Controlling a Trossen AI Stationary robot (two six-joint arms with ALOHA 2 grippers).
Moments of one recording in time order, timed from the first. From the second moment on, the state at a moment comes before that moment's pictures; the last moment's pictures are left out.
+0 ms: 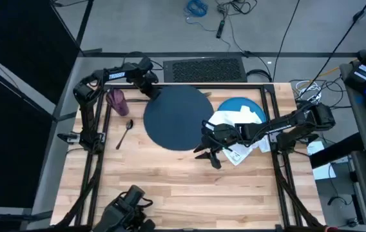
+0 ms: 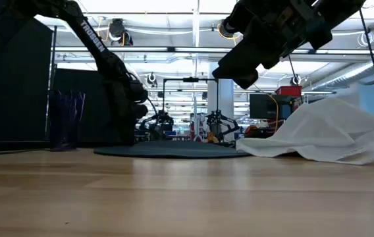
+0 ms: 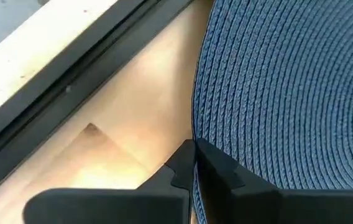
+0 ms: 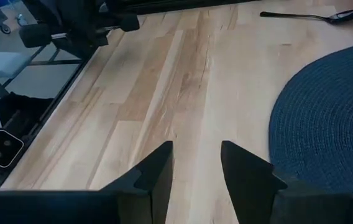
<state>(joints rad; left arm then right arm) 0.99 1.99 1.33 -0.70 0.36 0.15 0.05 1.48 0.74 0.23 -0.23 0.10</state>
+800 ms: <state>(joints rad) 0.81 1.97 1.33 -0.87 0.43 0.25 -0.01 1.48 0.74 0.18 -0.18 0.11</state>
